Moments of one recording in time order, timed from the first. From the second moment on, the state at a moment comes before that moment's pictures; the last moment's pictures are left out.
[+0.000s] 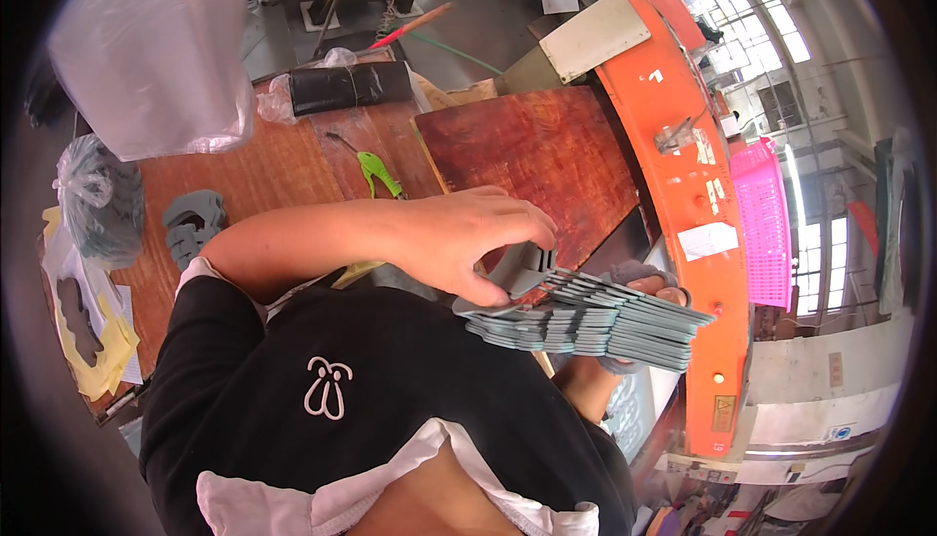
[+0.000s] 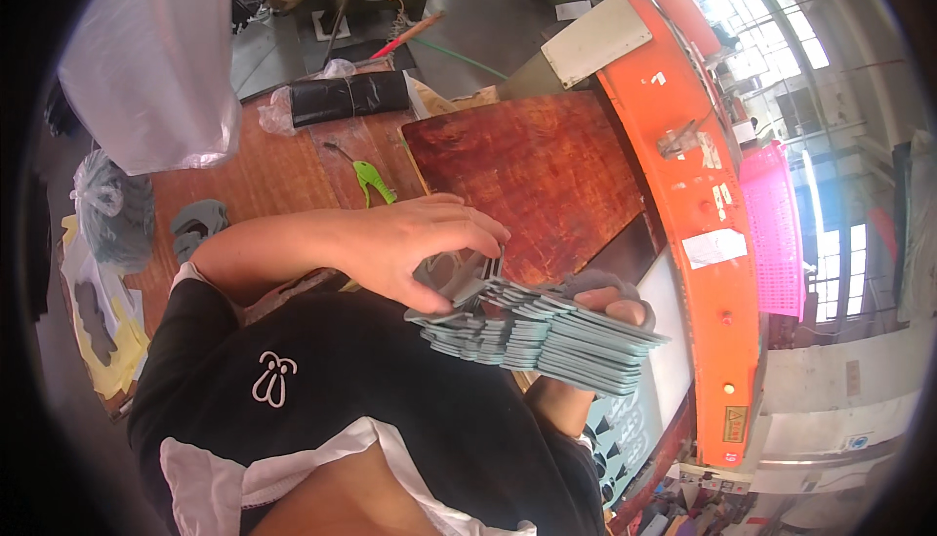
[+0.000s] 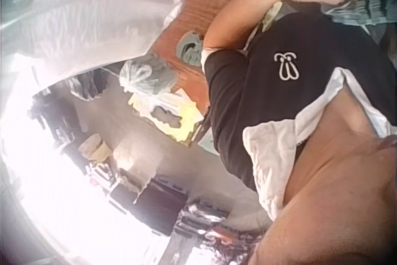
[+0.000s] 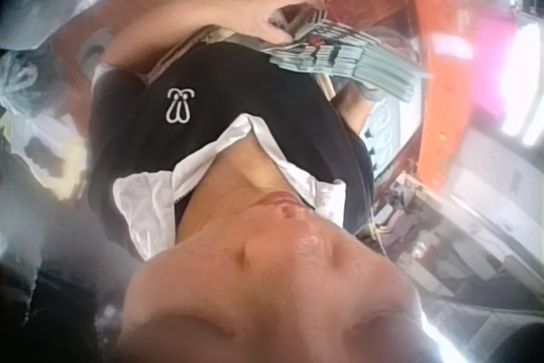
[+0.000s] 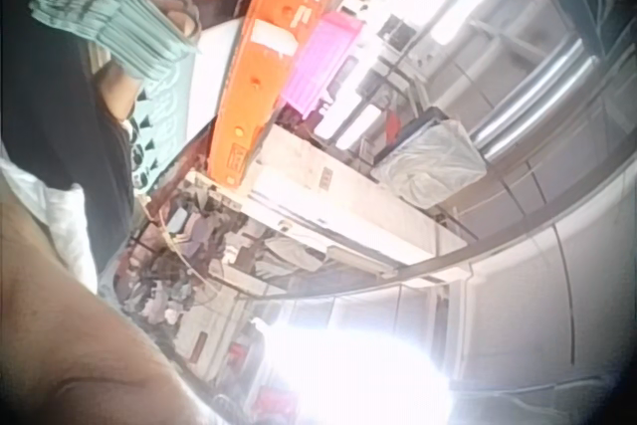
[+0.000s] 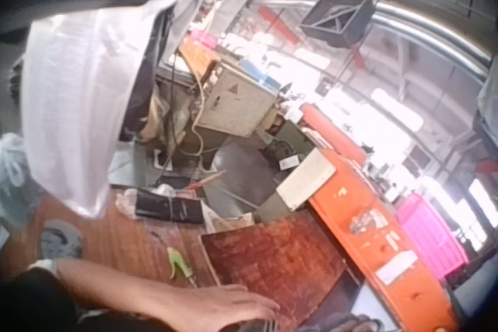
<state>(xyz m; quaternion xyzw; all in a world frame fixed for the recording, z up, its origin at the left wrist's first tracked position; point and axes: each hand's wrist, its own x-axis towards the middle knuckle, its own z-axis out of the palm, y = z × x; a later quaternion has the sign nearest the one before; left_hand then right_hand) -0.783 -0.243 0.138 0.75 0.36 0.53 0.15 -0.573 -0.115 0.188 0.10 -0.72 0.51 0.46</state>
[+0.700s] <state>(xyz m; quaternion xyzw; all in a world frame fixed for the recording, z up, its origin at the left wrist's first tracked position) -0.824 -0.187 0.169 0.72 0.34 0.59 0.07 -0.586 -0.110 0.179 0.16 -0.59 0.69 0.40</state>
